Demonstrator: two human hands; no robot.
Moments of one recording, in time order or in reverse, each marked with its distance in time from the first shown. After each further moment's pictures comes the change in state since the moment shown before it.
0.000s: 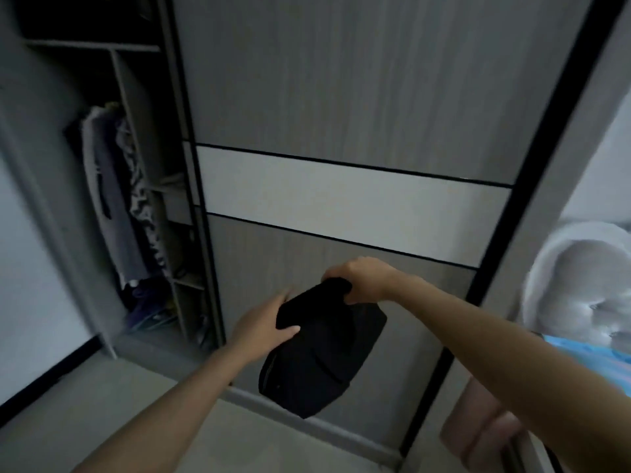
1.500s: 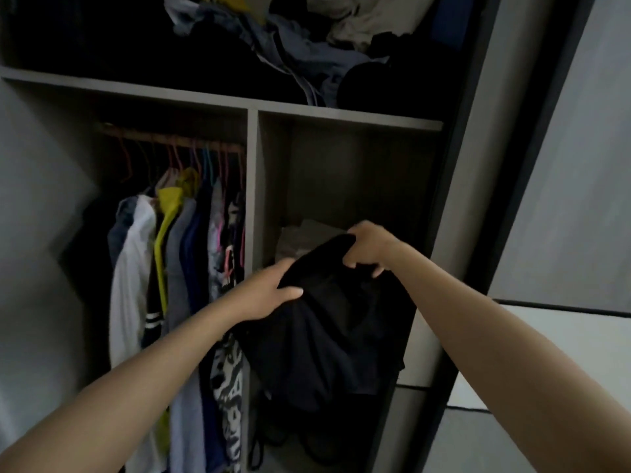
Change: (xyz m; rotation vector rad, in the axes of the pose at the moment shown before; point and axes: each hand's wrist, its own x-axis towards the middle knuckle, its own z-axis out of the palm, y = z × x) left_hand 0.440 -0.474 -0.460 -0.221 -0.259 0.404; right_hand 0.718 -0.143 -0.212 0.622 0.275 0.754
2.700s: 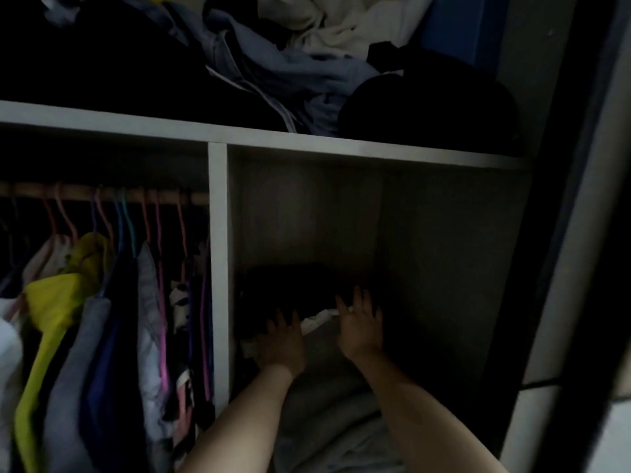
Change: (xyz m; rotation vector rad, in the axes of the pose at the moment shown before) left_hand 0.227 -0.115 0.045 0.636 0.020 -0.225; right_hand 0.198 0.082 0.096 -0.583 0.509 0.183
